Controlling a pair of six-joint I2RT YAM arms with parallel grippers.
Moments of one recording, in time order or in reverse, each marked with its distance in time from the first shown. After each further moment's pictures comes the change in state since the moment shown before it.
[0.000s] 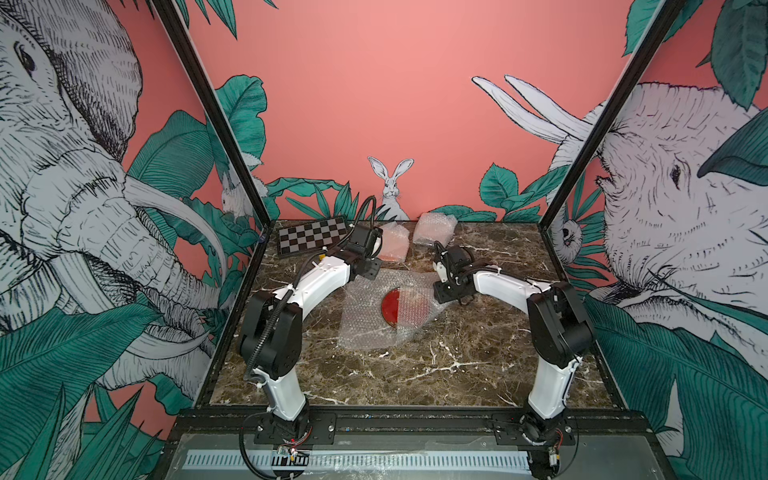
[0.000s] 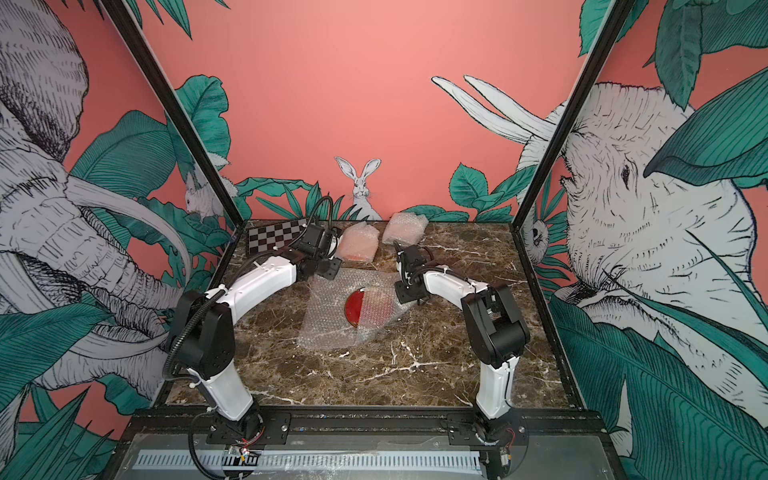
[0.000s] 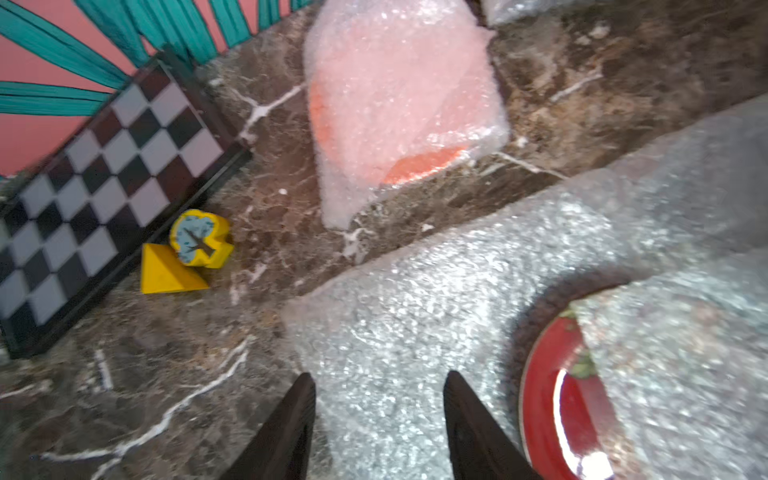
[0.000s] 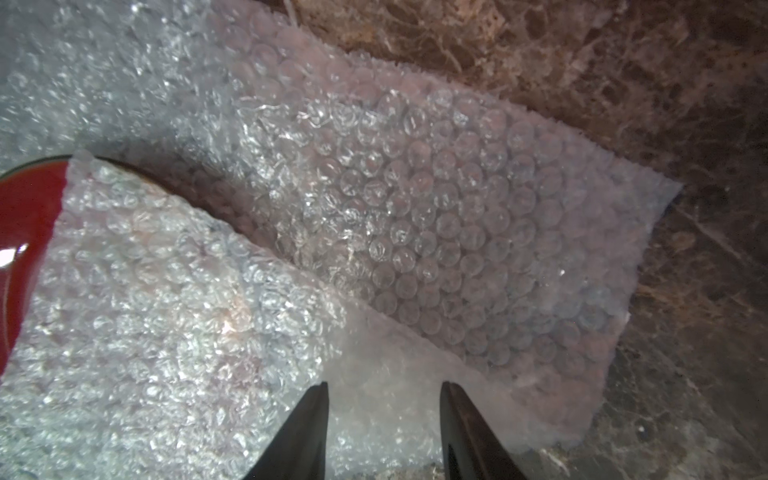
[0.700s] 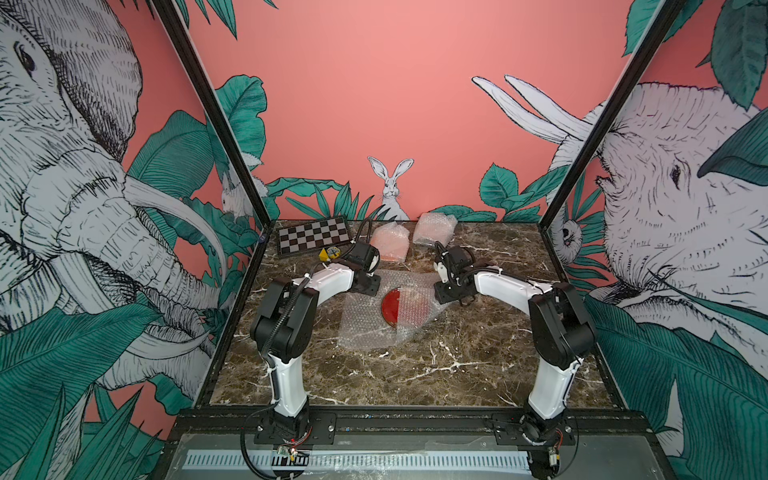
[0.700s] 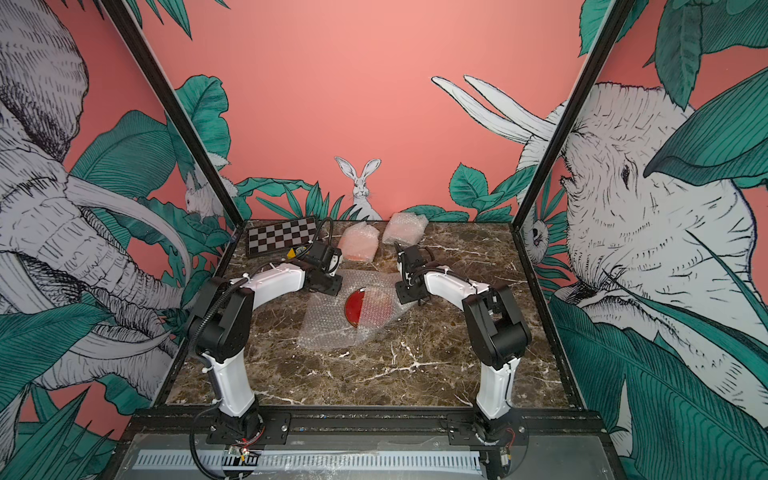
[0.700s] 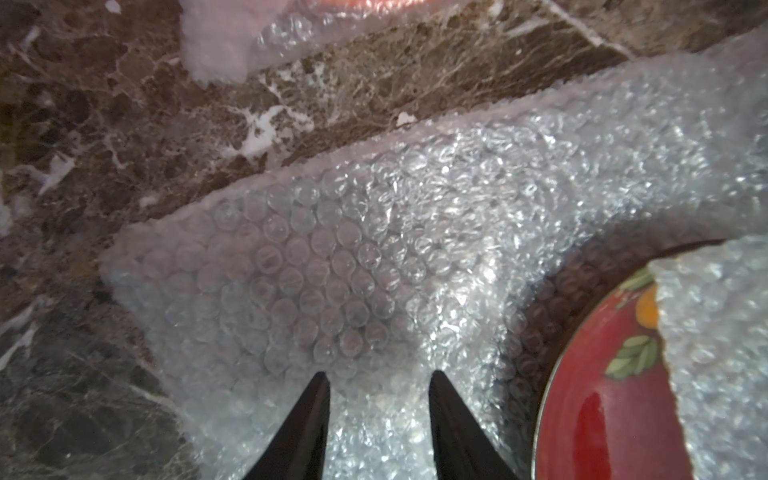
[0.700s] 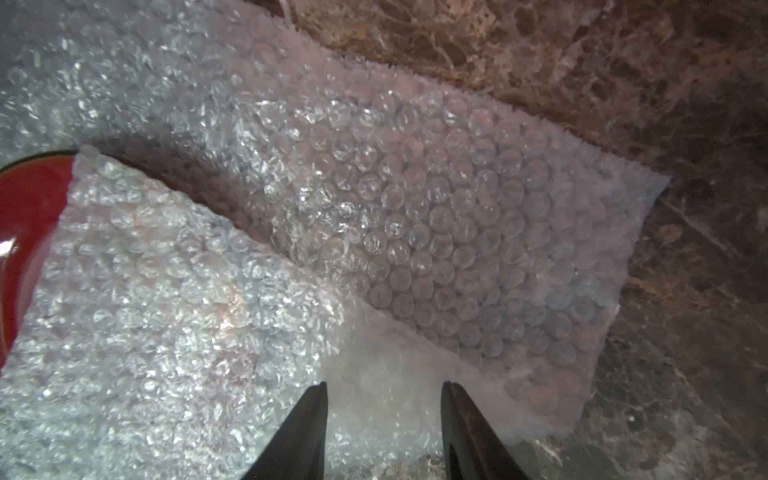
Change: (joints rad) left arm 0.037 0.140 -0.082 0.044 0.100 -0.135; right arm 0.000 -0.018 -0.012 0.000 0.006 0.000
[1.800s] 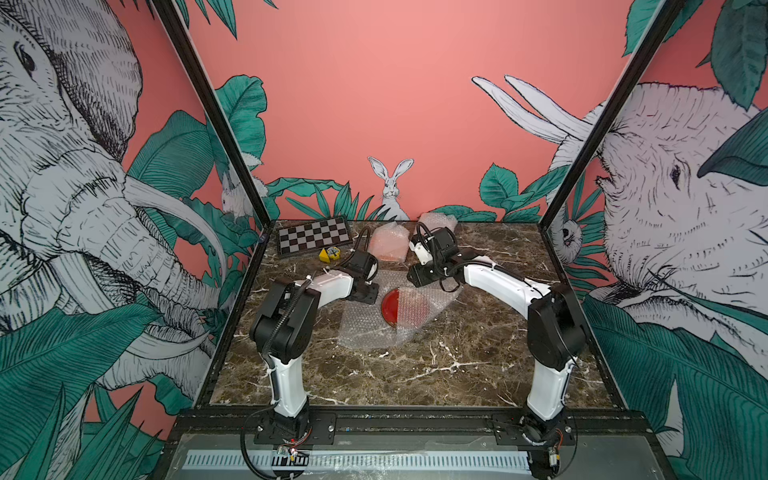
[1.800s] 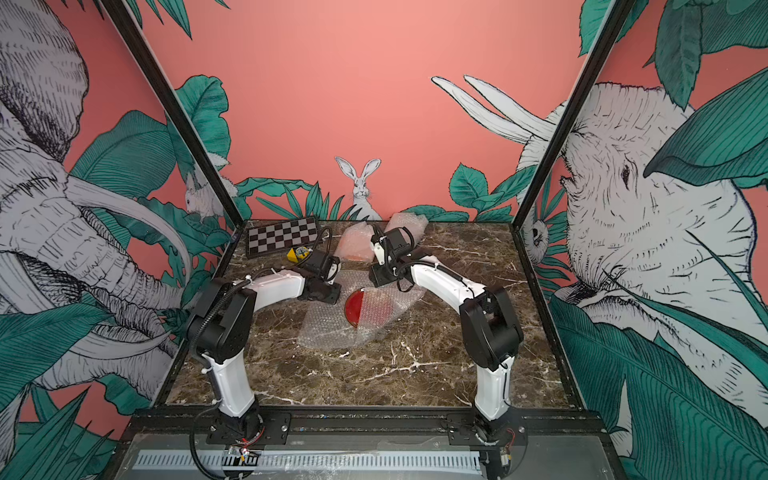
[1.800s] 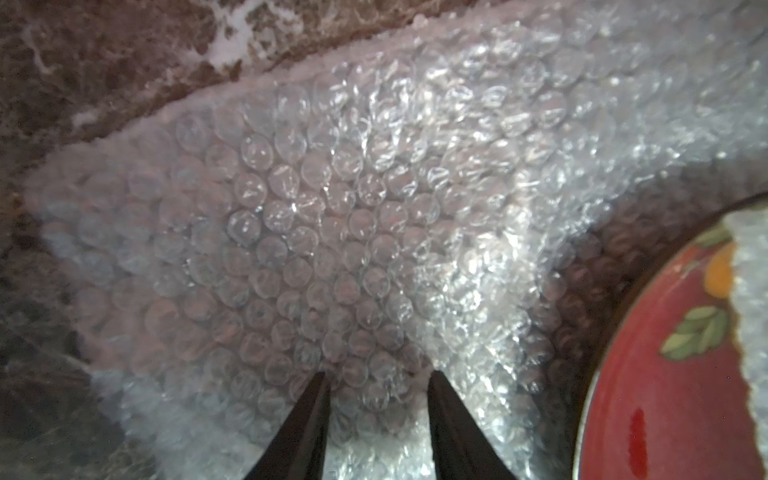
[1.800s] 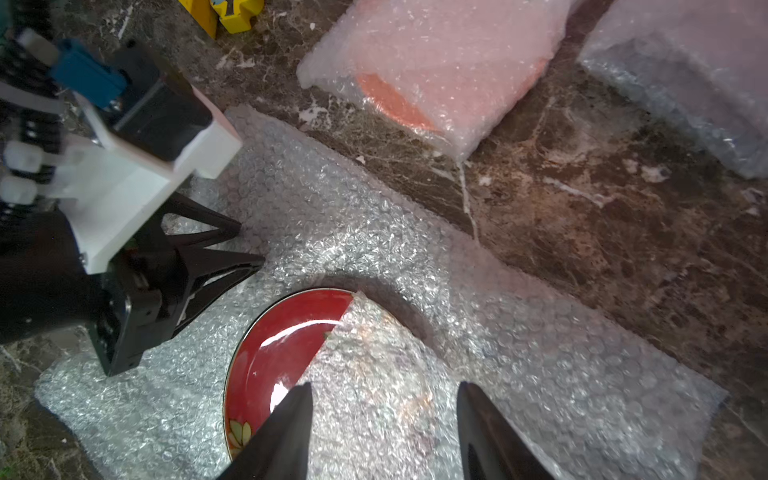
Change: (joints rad) left arm 0.000 -0.012 -0.097 0.049 0.023 -0.027; right arm 0.107 0.061 0.259 0.025 -0.112 -0.011
